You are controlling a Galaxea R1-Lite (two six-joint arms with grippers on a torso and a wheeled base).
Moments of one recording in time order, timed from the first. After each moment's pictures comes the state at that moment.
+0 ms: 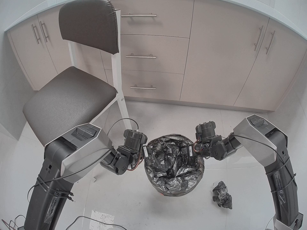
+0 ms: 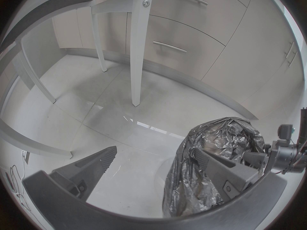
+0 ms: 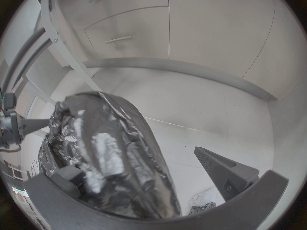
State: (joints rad) left arm -0.51 2.63 -1.43 -0.54 0.28 -0.54; right arm 0.36 2.63 -1.50 -0.42 -0.13 0.10
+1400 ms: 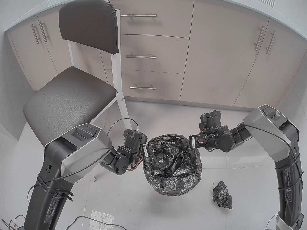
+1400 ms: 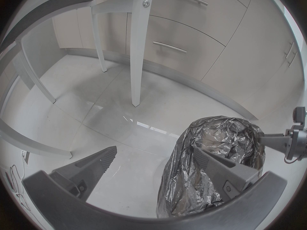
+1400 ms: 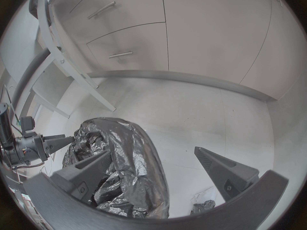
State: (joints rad) left arm -0.51 2.63 -1.43 -0.54 0.29 -0.54; right arm 0.36 2.49 -1.45 -0.37 -0.09 0.14
